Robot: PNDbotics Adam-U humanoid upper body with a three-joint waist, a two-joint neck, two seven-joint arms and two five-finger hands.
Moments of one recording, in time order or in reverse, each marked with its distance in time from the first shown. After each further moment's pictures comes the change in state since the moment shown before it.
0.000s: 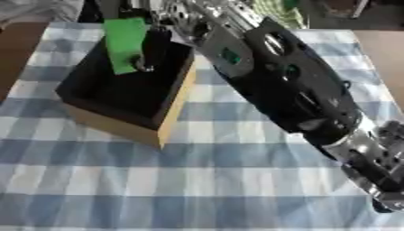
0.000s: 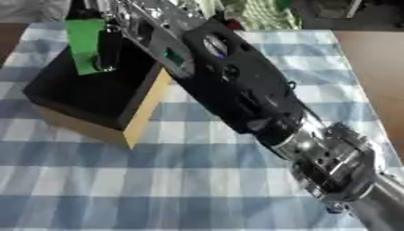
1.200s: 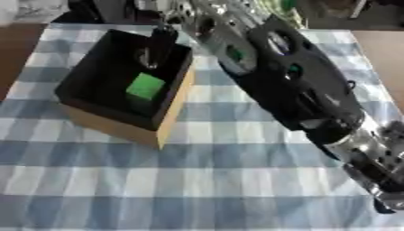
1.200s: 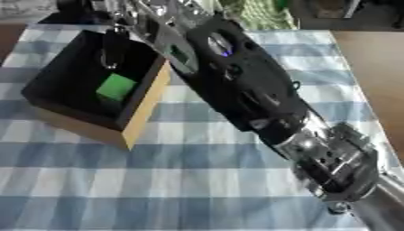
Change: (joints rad) left arm -0.006 0.000 0.000 0.000 0.000 -0.002 -0.001; right arm -0.001 -0.050 -0.048 -0.075 0.060 -0.055 0.055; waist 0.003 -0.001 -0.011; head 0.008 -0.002
